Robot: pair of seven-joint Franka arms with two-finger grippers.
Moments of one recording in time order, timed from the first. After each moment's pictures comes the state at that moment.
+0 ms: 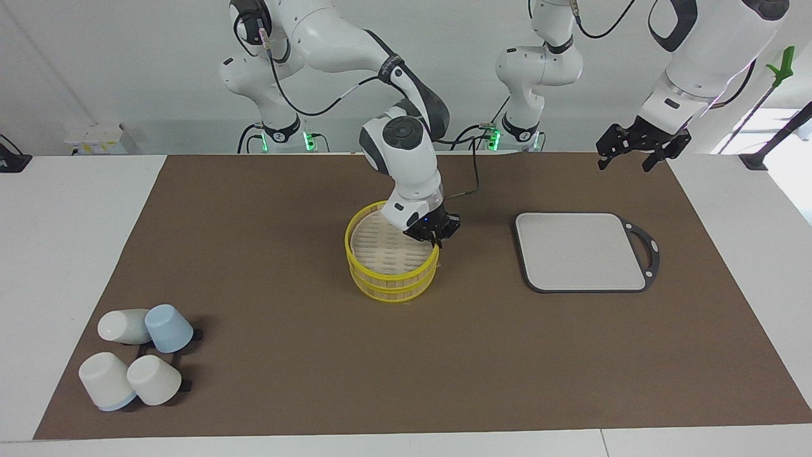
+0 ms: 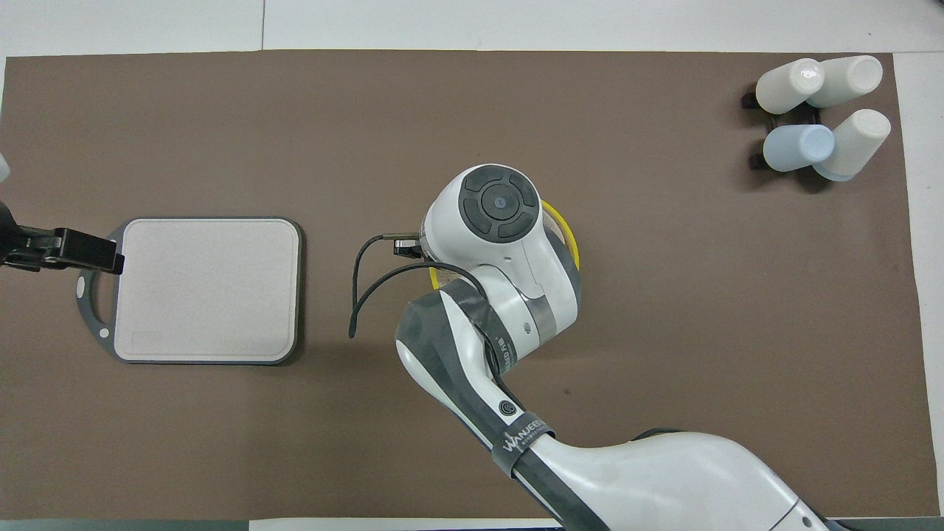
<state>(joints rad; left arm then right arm) -0.12 -0.07 0.08 -1.69 -0.02 1.55 0.09 0.67 0.48 -0.05 -1.56 0.24 2.19 0.55</state>
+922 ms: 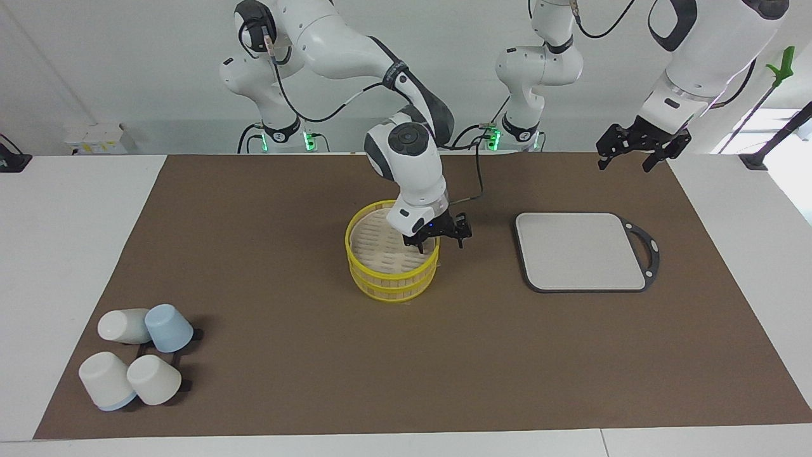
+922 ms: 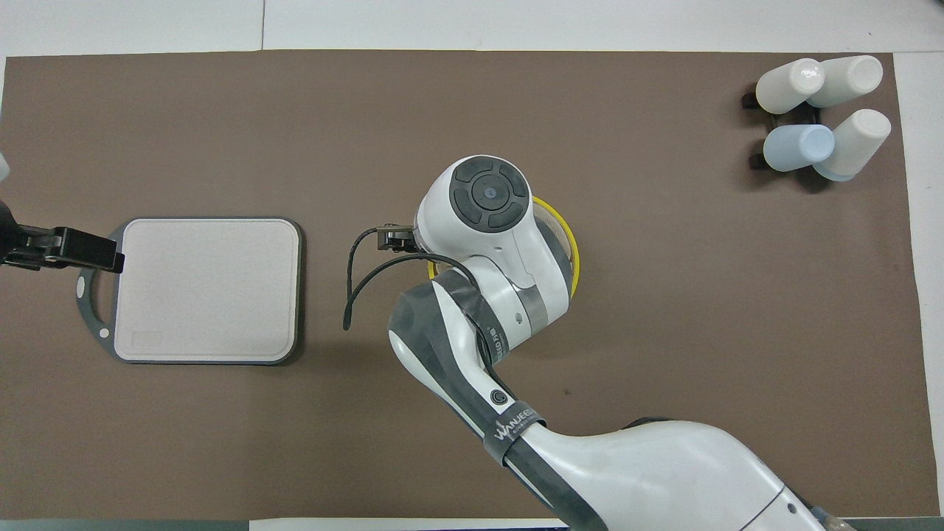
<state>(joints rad) -0.12 -0.07 0.08 -1.69 -0.02 1.56 0.09 0.67 0.50 -0.06 -1.49 0.24 2.13 0.54</state>
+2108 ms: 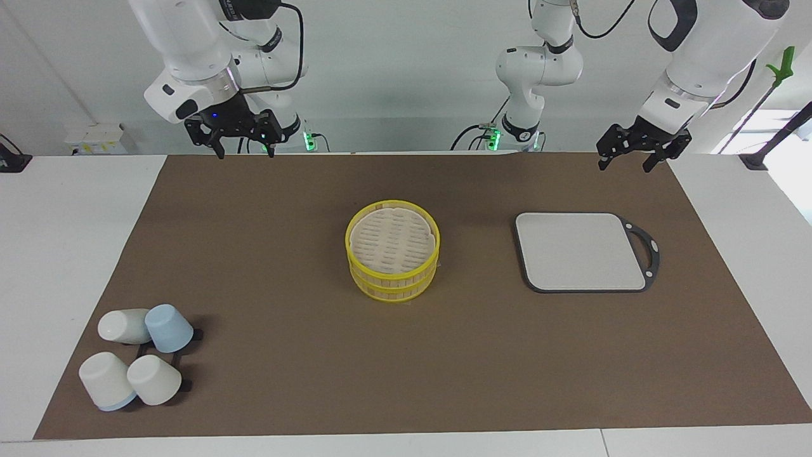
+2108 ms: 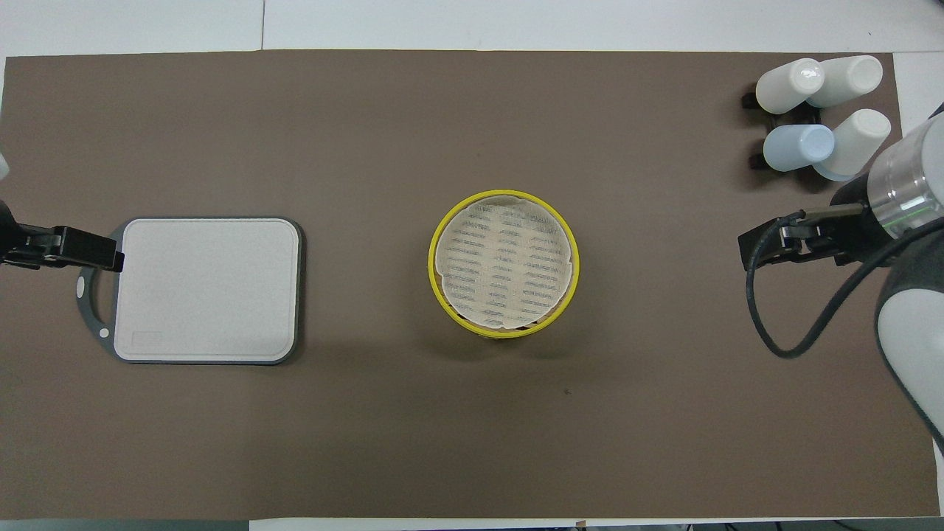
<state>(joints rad) -0.12 -0.07 0.08 -1.69 -0.02 1.56 0.09 0.23 0.00 -0.09 -1.55 -0.02 1.44 0.11</state>
